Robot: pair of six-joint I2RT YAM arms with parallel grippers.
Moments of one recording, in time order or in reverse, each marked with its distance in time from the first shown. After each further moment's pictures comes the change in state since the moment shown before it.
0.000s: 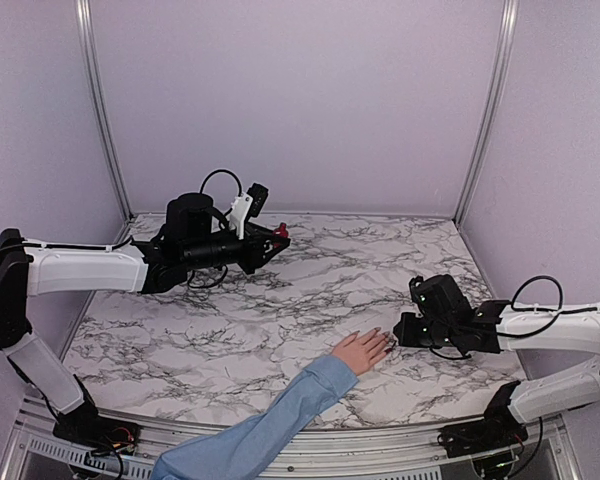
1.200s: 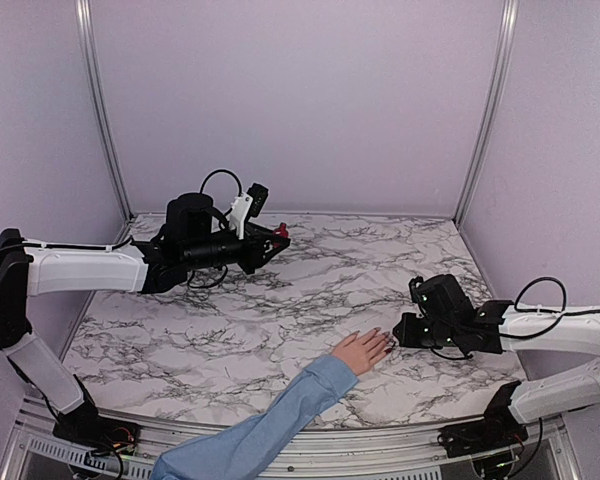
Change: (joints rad) left arm 0.000 0.000 0.000 0.000 0.001 0.000; right arm 0.000 -0.022 0.000 -0.018 -0.028 -0.004
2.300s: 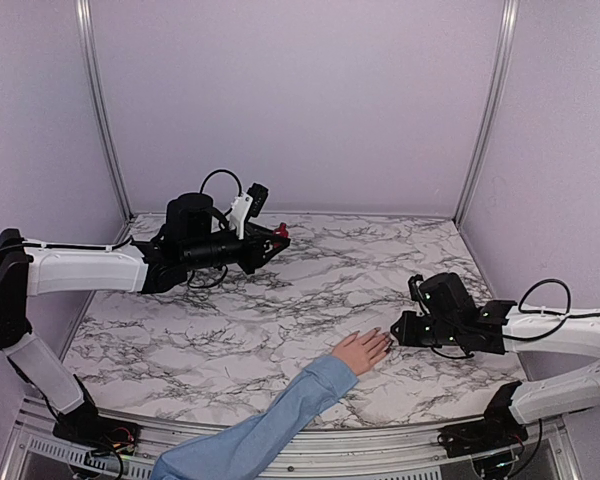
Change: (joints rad) left arm 0.000 0.000 0.000 0.000 0.000 0.000; right arm 0.000 -0.028 0.000 0.010 -0.040 -0.001
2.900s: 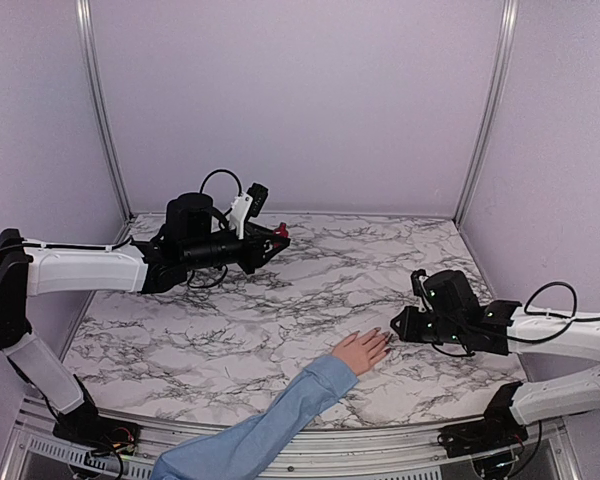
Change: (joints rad) left arm 0.000 -0.001 0.000 0.000 0.000 0.000; right arm 0.000 -0.040 0.000 0.023 0.007 0.004
